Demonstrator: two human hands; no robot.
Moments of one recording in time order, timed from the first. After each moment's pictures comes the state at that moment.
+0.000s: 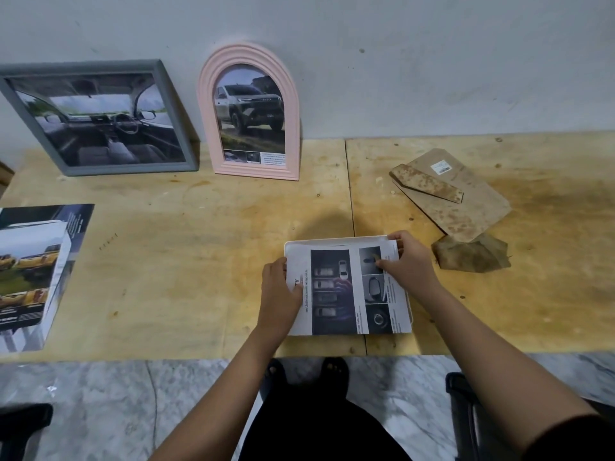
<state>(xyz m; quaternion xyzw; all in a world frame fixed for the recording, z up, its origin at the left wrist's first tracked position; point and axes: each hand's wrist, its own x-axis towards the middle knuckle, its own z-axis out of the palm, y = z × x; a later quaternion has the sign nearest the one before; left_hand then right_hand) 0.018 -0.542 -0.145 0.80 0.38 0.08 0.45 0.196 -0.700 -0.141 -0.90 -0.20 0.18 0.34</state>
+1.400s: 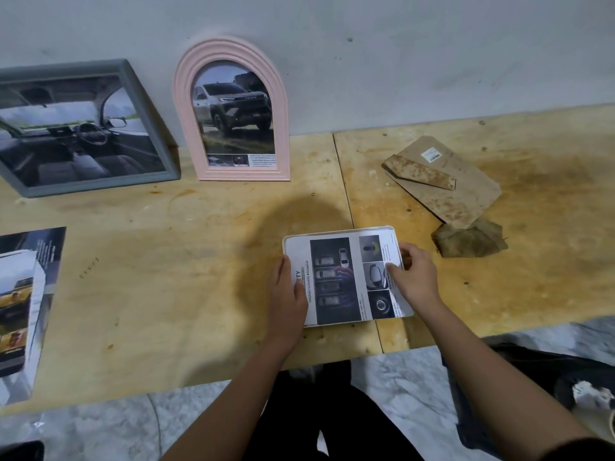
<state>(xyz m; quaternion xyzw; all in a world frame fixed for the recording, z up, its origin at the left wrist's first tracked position) 0.021 -0.529 -0.166 0.82 0.35 0.07 0.45 0.165 -0.700 -0.152 -0.92 -0.05 0.14 0.37</state>
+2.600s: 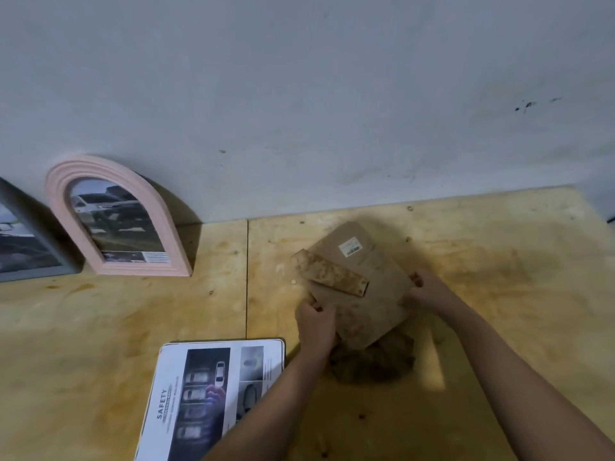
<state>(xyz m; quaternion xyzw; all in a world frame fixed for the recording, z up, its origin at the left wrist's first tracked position) 0.300 -0.680 -0.125 0.58 0.52 0.02 0.63 0.448 -0.821 -0.122 -0.88 -0.04 0.37 0.29</state>
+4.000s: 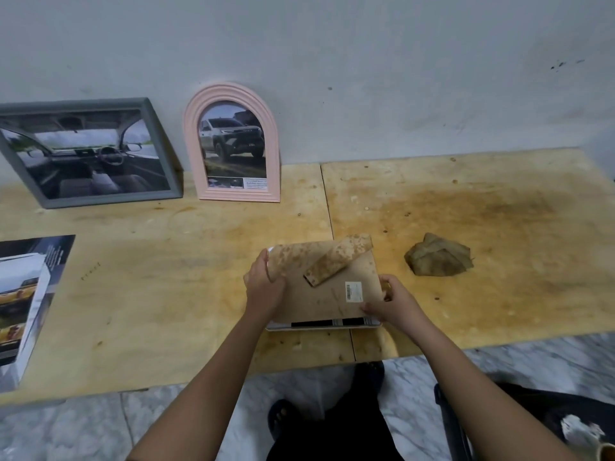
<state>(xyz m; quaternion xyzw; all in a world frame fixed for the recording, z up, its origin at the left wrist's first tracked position) 0.042 -0.512 -0.139 0.75 0.41 0.06 0.52 0.142 -0.730 -0.110 -0.83 -0.02 0.37 0.42</state>
